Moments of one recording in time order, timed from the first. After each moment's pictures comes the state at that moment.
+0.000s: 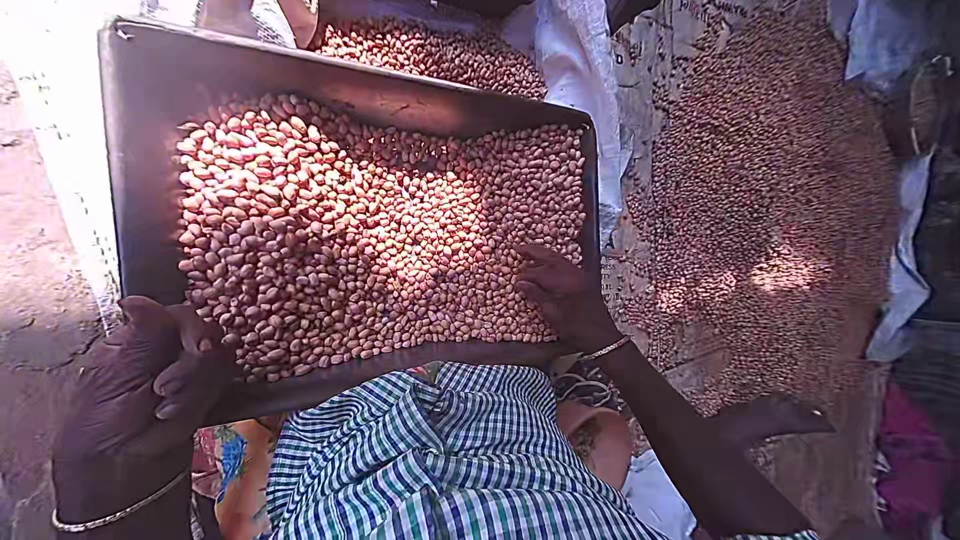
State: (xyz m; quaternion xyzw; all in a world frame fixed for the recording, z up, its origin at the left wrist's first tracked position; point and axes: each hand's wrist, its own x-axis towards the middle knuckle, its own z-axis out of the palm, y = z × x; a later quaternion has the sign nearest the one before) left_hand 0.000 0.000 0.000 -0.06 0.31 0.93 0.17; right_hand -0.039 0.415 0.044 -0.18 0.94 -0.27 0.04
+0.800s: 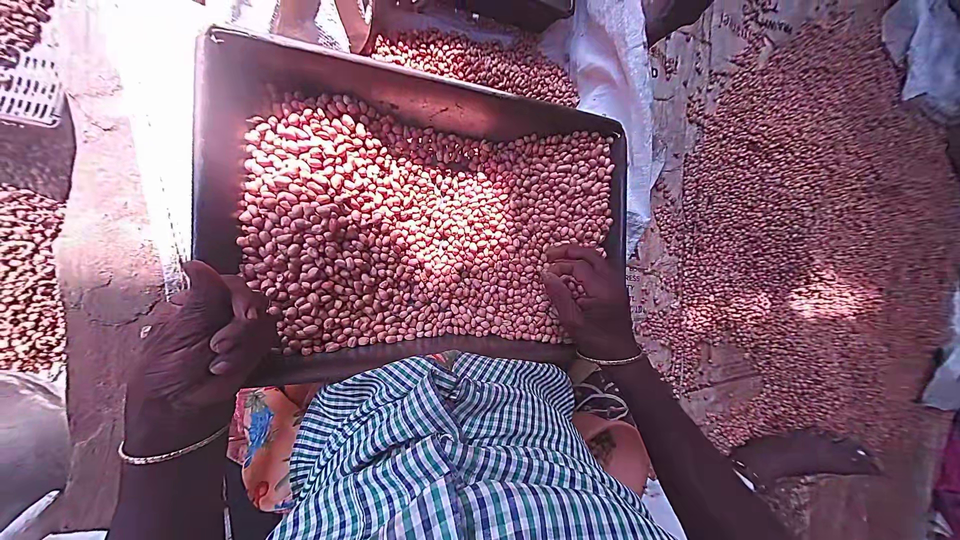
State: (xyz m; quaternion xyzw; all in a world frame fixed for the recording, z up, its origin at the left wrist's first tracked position) left_hand 0.002 0.006 0.011 -0.07 0.35 0.92 0.13; right_hand -0.032 0.391 0.048 -0.15 0.94 -0.30 -0.05
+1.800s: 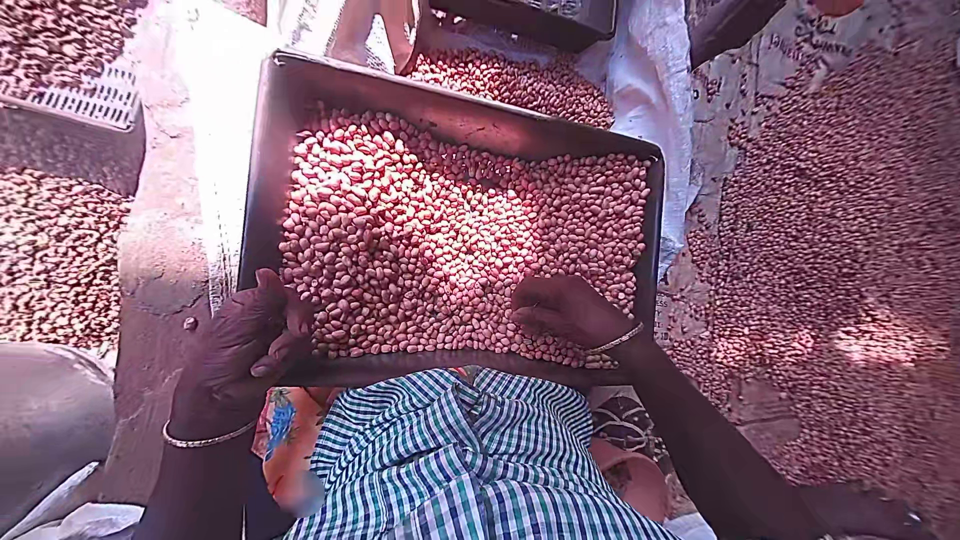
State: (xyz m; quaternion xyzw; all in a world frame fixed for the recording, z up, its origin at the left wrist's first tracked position) left_hand 0.000 0.010 0.020 -0.11 0.38 0.90 0.16; right_hand -0.086 0.358 0.070 -0.13 0.85 -0.30 0.41
